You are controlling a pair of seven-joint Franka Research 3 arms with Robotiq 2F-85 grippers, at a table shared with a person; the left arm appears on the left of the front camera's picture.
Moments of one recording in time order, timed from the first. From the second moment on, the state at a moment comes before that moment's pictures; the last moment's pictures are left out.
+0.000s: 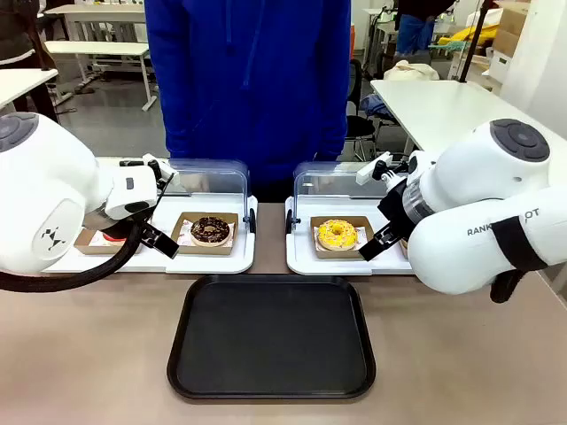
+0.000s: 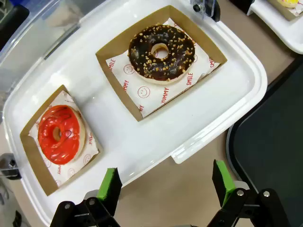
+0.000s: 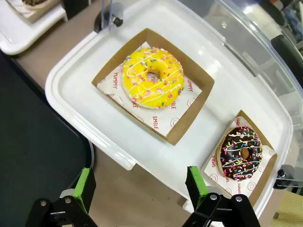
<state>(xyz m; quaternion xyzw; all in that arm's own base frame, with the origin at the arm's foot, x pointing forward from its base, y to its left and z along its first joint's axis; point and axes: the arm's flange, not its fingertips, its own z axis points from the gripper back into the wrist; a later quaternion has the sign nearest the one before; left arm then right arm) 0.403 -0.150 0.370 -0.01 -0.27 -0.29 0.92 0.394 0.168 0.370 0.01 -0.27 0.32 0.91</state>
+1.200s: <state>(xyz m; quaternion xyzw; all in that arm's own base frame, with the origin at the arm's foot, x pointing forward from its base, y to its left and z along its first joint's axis) 0.401 -0.153 0.395 -0.03 -0.28 -0.30 0.91 0.394 0.168 0.402 0.04 -0.29 0.31 0.90</state>
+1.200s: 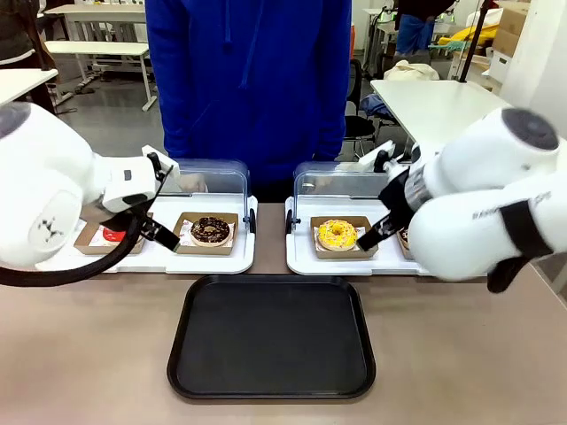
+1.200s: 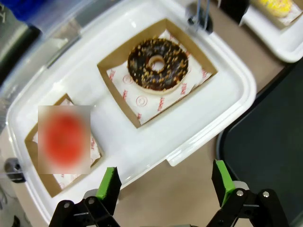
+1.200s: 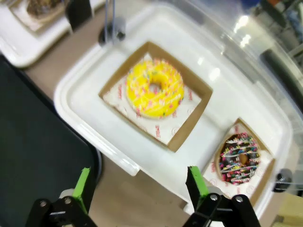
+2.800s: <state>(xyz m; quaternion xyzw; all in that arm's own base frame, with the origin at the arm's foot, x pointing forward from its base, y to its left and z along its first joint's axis) 0.396 0.164 0.512 -0.31 -0.37 -0.54 0.69 0.377 -0.216 0.450 0.30 -0.44 0.34 0.78</state>
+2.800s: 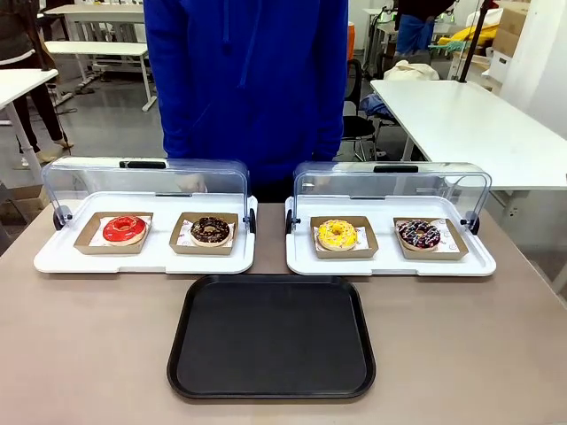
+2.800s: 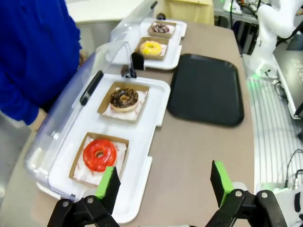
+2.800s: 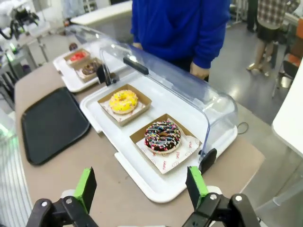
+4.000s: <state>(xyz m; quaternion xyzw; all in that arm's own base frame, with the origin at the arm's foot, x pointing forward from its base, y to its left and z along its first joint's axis) 0.369 0.131 0.519 -0.32 -0.40 -0.54 0.67 0.374 -0.217 0.460 0.31 -0.44 0.35 0.77</state>
